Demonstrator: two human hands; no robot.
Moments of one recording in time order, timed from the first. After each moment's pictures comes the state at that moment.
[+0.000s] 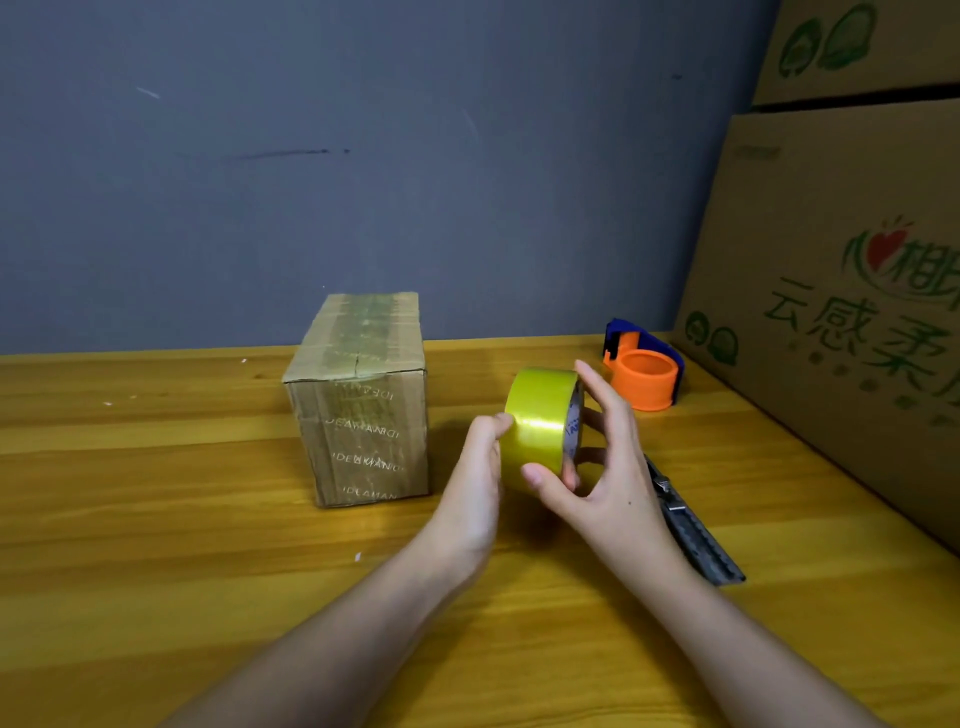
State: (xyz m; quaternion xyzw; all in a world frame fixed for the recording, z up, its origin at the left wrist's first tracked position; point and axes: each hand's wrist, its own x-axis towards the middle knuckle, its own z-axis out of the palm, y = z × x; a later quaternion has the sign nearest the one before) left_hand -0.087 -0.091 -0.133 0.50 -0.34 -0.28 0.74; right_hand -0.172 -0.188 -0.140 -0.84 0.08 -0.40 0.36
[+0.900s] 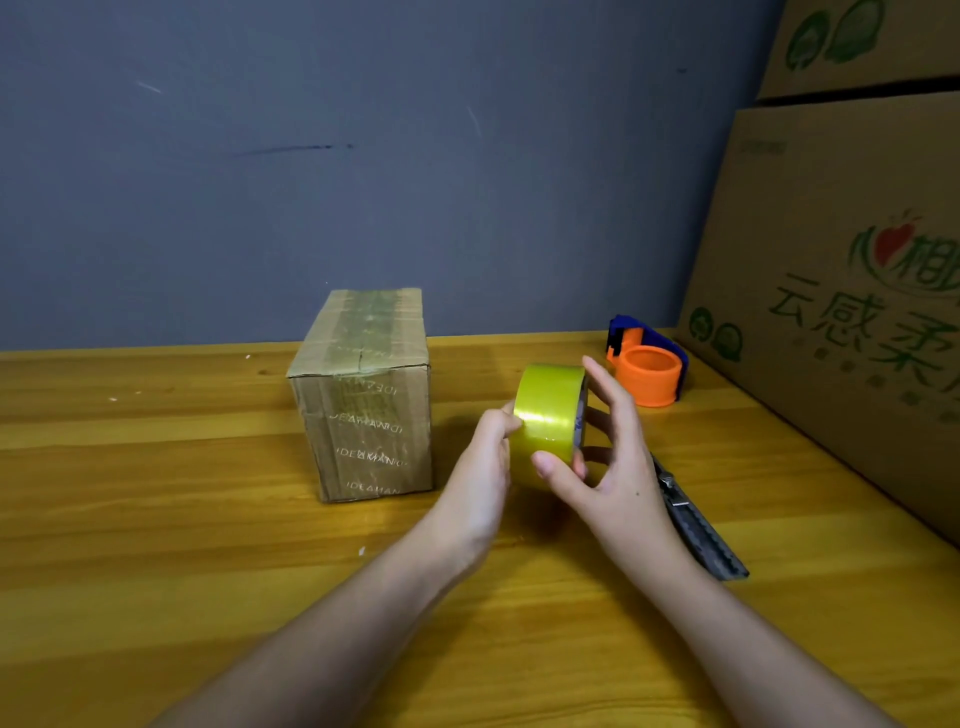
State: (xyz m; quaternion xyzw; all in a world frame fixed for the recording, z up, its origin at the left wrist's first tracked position) left_hand -0.087 -0.090 -0.130 0.49 -0.36 -0.30 0.73; right_hand -0.169 -0.189 -0.143 -0.81 0.09 -0.40 0.42
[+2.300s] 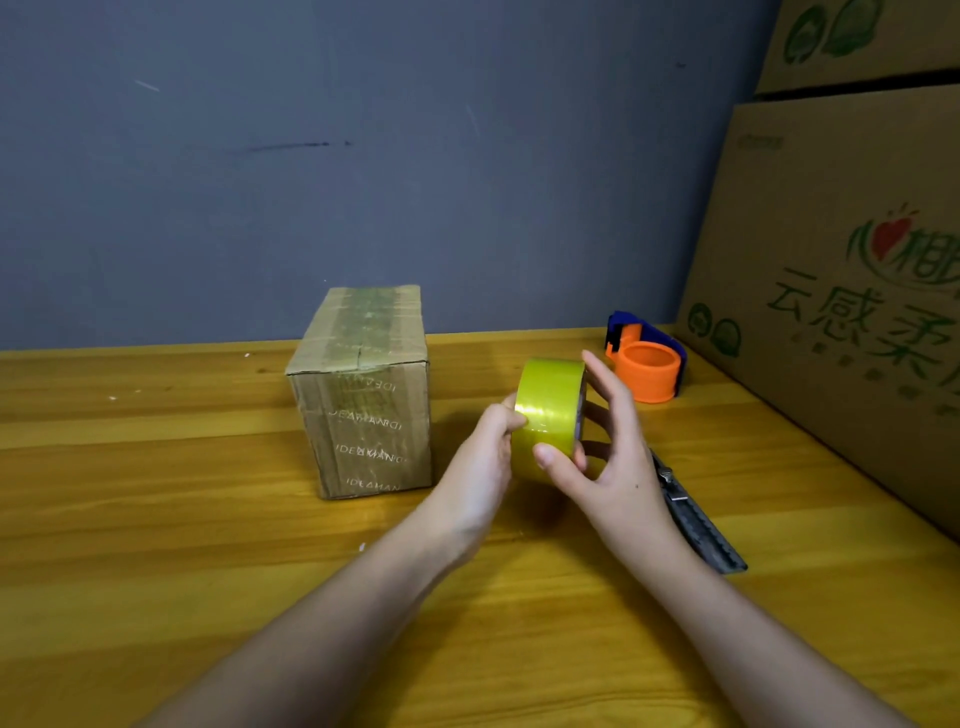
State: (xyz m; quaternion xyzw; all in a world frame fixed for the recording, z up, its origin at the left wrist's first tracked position) left_hand -0.086 -0.086 -0.125 0.50 -0.32 -0.33 0.73; right_hand -0.169 -0.189 -0.141 -0.80 0.09 -0.39 0.45
